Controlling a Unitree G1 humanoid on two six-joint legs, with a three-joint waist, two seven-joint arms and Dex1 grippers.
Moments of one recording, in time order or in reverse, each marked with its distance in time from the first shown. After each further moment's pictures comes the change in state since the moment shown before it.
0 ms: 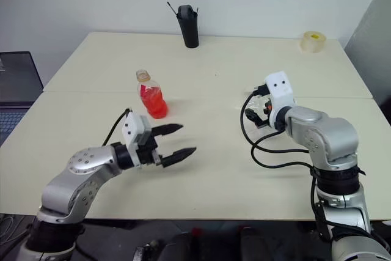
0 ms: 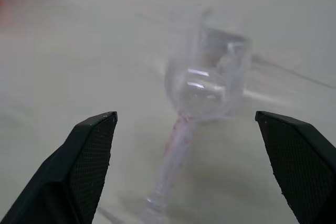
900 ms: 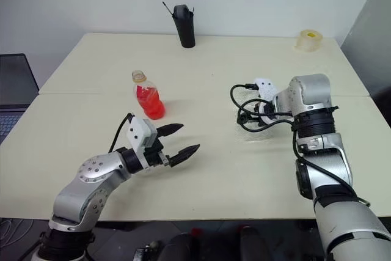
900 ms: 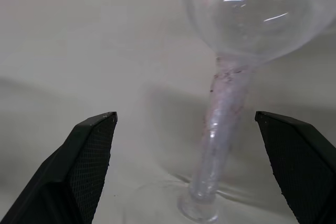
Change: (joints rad) left arm 0.086 -0.073 -0.018 -0.029 0.070 -0.055 0.112; right arm -0.420 0.093 0.011 0.752 -0.060 0.202 0.173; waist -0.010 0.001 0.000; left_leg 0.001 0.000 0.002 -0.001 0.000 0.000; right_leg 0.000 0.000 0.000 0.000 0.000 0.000
